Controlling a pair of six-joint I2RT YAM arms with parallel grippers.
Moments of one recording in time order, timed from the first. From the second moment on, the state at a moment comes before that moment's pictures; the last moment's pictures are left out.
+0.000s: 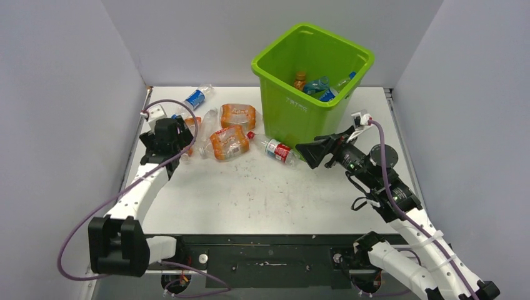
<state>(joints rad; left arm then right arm) -0.10 1.19 0.81 -0.16 -0.46 -0.44 0.51 0.76 0.87 -0.10 -0.24 0.51</state>
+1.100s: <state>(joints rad) -0.09 1.87 1.20 -0.31 -0.39 -0.15 0.52 0.66 0.83 -0.20 -0.33 0.48</state>
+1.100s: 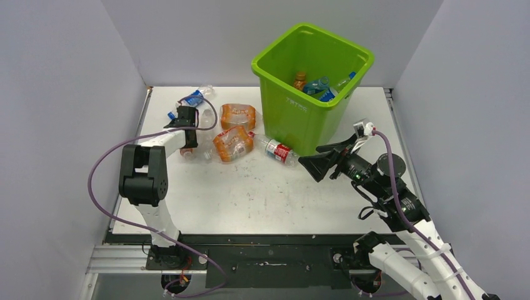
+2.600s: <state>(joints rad) -1.11 0.74 0.33 1.06 -0.49 -0.99 1.32 0.92 0.85 0.18 0.34 0.49</state>
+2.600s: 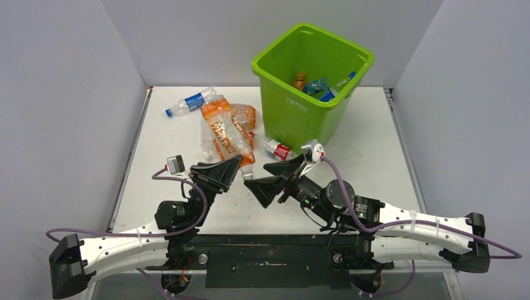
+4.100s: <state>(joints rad) -1.19 0.37 0.79 0.23 -0.40 0.02 1.34 0.87 1.47 -0.69 0.40 0.42</state>
